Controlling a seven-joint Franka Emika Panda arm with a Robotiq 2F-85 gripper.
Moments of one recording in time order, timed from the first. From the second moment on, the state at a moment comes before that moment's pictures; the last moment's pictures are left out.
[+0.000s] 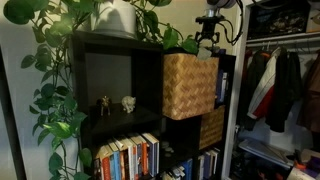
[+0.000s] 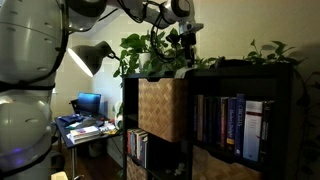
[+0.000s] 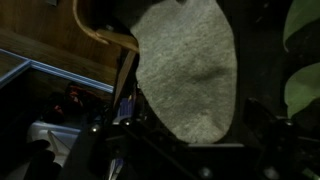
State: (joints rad) arm -0.06 0.14 -0.05 -1.32 -0.05 1.65 1.08
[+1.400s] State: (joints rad) arm -0.02 0.00 0.04 -1.50 0.06 1.66 1.04
